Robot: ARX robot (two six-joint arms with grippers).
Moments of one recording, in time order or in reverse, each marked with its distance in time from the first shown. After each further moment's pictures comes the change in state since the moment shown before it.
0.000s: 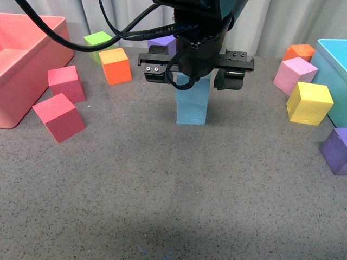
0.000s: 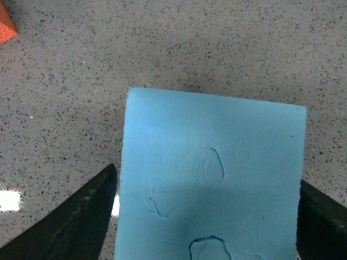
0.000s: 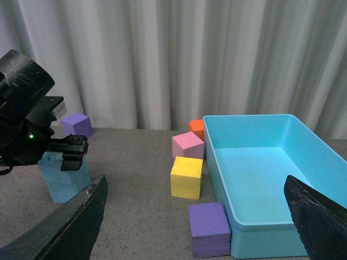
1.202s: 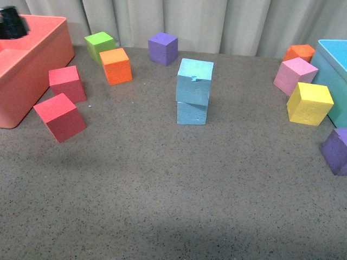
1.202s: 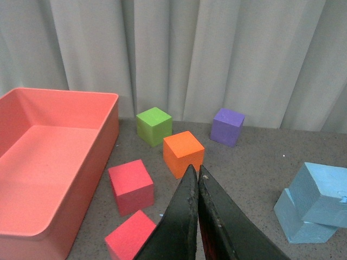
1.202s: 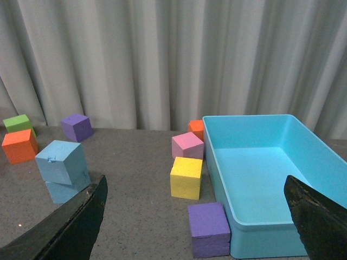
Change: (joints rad) left arm 0.354 -0.858 -1.430 1.494 0.123 0.376; right arm 0.000 0.000 0.000 0.000 0.000 0.000
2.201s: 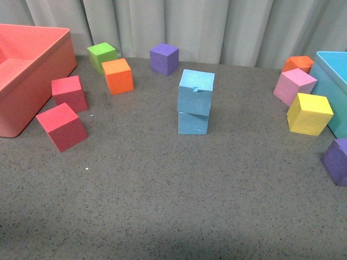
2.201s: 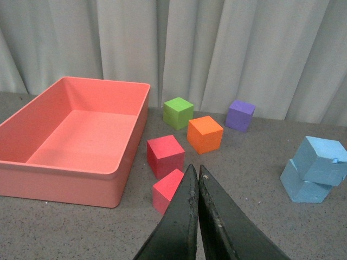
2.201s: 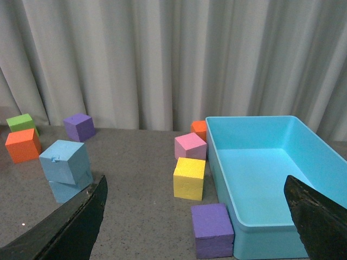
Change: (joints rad) left arm 0.218 -0.793 -0.293 -0.494 0.204 0.004; right arm 0.000 0.000 0.000 0.000 0.000 0.000
